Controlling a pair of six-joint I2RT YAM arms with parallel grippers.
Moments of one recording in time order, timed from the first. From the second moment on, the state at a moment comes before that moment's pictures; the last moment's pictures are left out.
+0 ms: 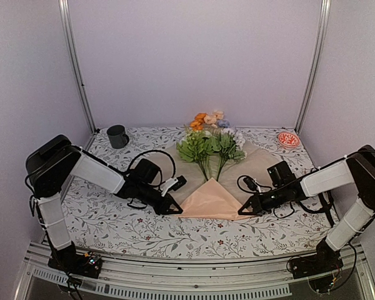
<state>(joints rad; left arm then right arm) -0.72 1.90 0.85 0.13 0.62 0.01 0.48 1.59 0.57 0.02 -0.74 0.37</state>
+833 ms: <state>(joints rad) -0.71 1.91 0.88 0.09 0.63 0.00 0.64 1.29 0.80 -0.34 -0.14 0.48</state>
